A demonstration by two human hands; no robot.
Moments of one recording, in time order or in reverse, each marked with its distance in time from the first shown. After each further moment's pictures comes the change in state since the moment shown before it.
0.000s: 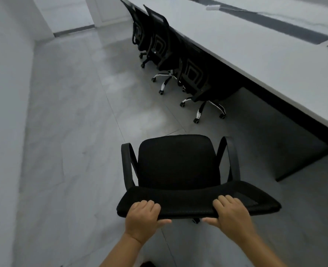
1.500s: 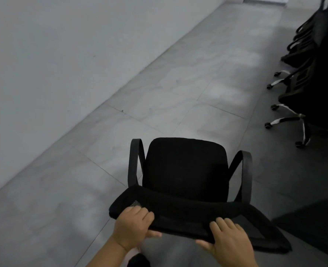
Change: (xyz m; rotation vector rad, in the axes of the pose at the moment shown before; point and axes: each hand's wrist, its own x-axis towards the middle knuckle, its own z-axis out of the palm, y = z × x) left_hand -0.066 0.698 -0.056 0.281 -0.051 -0.787; right_hand -0.310 0.410 -0.140 0.216 -0.270 -0.859
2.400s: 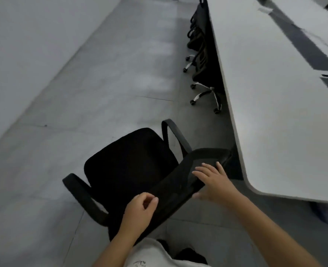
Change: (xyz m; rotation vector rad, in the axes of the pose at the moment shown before) left_hand 0.052 0.114 -0.016 -0.954 -0.448 -0.644; right_hand -0.041 0.087 -0.058 -0.012 -0.445 0.244
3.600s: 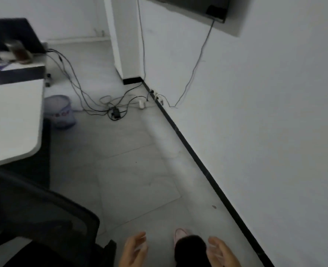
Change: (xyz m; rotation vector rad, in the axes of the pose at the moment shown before) left_hand 0.003 -0.151 -0.114 0.382 -1.747 0.471; right_hand -0.027 -0.587 0.101 -1.175 -1.570 -2.261
